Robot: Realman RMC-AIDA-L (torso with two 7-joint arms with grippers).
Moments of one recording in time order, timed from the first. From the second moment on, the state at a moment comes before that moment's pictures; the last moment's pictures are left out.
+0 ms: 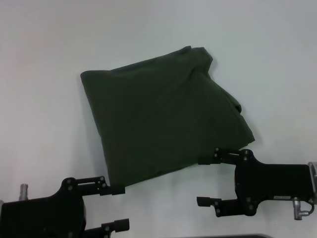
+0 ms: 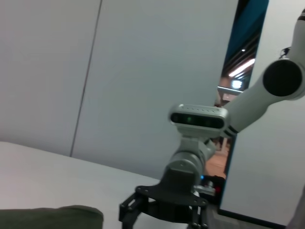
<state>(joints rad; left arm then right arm) -0.26 -2.12 0.57 0.46 2.19 1.98 -0.84 0.30 2.09 -0.91 -0.41 -1.90 -1.72 0.76</state>
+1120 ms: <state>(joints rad) -0.28 -2.11 0.58 0.47 2.20 1.94 -0.95 0.31 2.09 -0.91 -0.40 -1.89 -1.72 0.74</state>
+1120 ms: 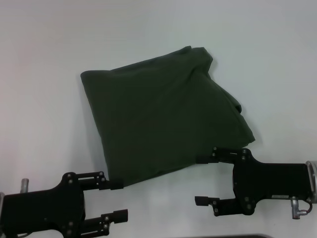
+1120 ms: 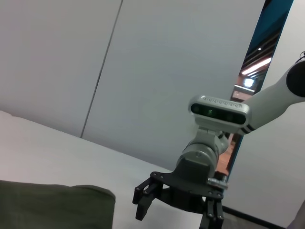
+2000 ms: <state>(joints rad) -0.28 -2.11 0.58 0.47 2.20 1.92 -0.93 0.32 2.09 -0.91 -0.39 -1.89 -1.71 0.74</state>
